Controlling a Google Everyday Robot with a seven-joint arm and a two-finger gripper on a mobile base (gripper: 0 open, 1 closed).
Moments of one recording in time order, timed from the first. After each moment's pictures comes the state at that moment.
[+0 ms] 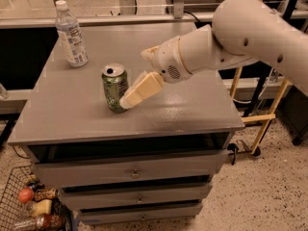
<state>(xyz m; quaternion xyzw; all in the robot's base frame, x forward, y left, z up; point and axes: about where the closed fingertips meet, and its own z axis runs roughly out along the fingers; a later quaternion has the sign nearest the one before) 0.551 0.041 0.916 -0.55 0.68 0.26 0.40</state>
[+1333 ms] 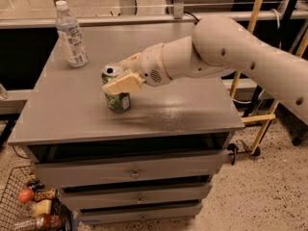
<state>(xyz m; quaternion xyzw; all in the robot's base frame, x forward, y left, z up) 0.567 0.090 0.904 -0.54 0.65 0.32 0.44</state>
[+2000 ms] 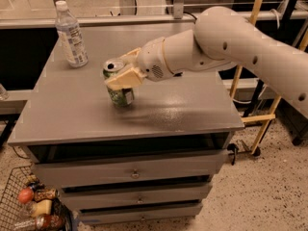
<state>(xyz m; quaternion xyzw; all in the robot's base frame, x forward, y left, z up) 0.572 0.085 0.916 -0.56 0.64 0.30 0.44</state>
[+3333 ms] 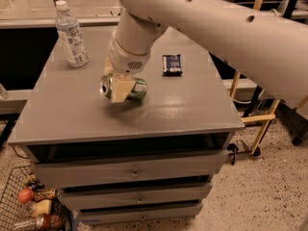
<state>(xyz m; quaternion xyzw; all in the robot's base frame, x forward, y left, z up) 0.561 0.097 0.877 -0.81 0.54 0.06 0.22</state>
